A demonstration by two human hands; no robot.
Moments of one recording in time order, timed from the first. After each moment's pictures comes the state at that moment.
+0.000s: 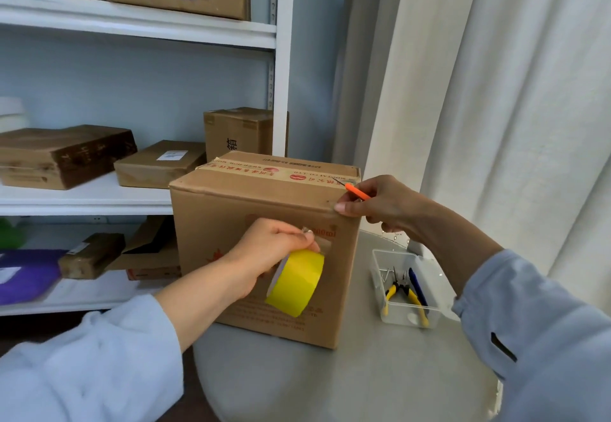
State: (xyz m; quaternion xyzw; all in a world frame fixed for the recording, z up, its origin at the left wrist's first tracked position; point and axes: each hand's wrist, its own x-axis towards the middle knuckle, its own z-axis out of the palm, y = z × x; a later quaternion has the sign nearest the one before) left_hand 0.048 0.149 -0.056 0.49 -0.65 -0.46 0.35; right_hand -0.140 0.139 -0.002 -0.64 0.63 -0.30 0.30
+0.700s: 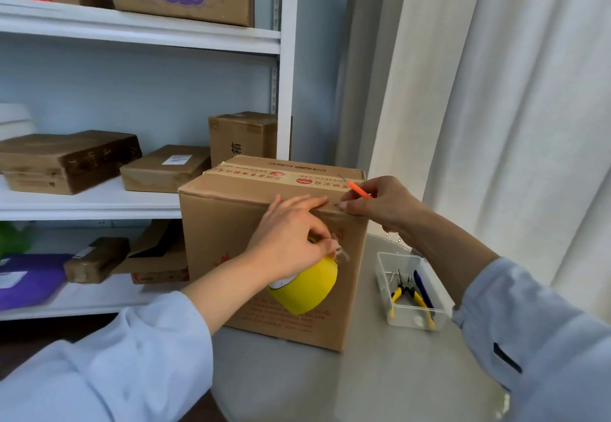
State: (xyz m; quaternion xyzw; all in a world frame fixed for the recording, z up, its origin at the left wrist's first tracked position) left_hand 0.042 0.134 -0.049 0.44 -0.85 -0.07 0.28; right_hand -0.125 0.134 -0.008 -0.62 0.65 -0.37 0.25
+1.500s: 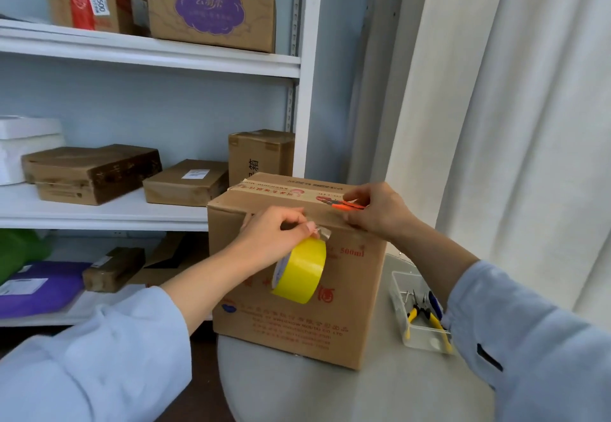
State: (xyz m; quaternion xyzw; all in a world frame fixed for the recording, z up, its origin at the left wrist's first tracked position) left_hand 0.093 0.125 -0.034 0.47 -0.77 -0.23 0.35; right_hand -0.097 0.114 -0.003 -0.66 0.66 -0.34 0.10
